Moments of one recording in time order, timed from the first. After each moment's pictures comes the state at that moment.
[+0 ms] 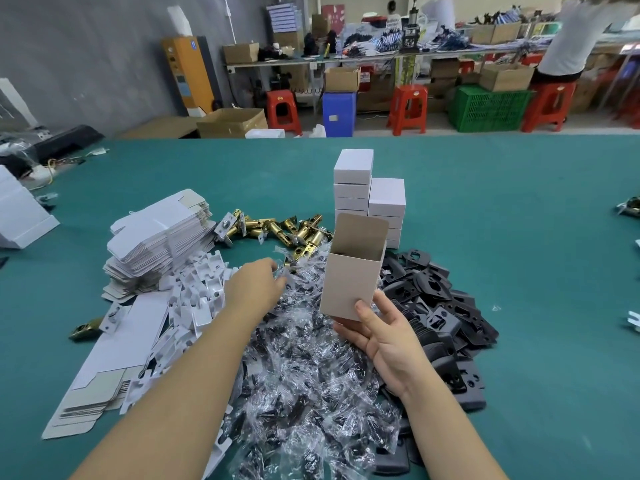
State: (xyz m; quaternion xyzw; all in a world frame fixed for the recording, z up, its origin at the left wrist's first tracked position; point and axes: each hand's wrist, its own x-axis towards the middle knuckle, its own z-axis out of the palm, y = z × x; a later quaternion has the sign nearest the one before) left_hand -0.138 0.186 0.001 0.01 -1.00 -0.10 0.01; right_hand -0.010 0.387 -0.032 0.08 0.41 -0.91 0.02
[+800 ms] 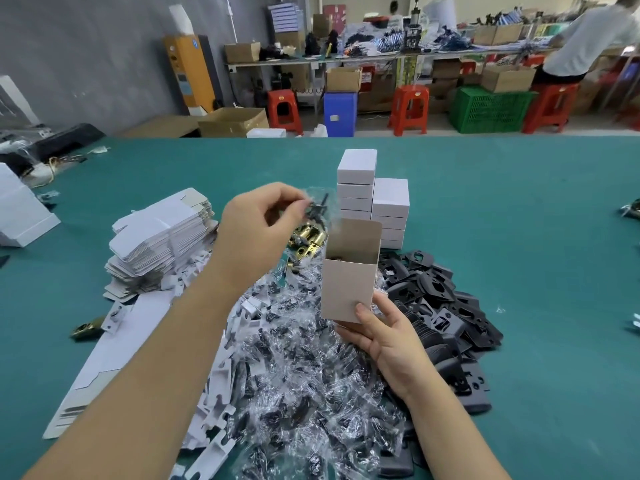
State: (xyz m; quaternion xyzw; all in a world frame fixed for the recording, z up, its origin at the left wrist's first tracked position) left_hand -0.081 0.198 0.123 -0.24 -0.82 -0.46 0.22; right_hand -0.009 0.387 -0.032 0.05 0.45 -0.89 0.03
